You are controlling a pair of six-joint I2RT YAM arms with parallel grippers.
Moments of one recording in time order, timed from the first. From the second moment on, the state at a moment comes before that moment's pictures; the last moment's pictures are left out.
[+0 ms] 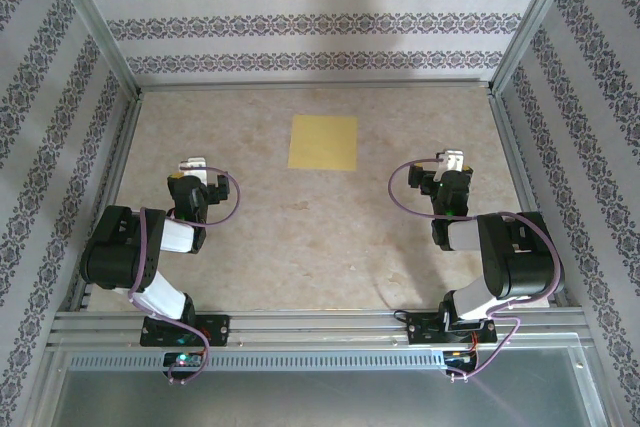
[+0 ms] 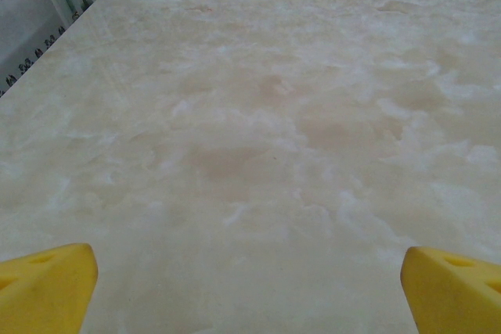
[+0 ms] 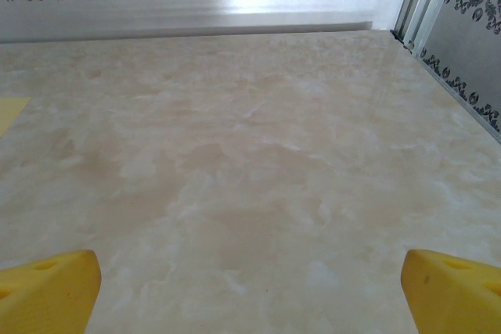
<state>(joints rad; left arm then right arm) -0.03 1.60 0.35 0.87 -0.23 -0.01 0.03 1.53 0.35 0.87 0.15 0.05</state>
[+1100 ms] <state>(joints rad) -0.03 0.86 0.57 -0.12 0.11 -0.53 0.36 1.53 0.95 0.15 -0.12 0.54</state>
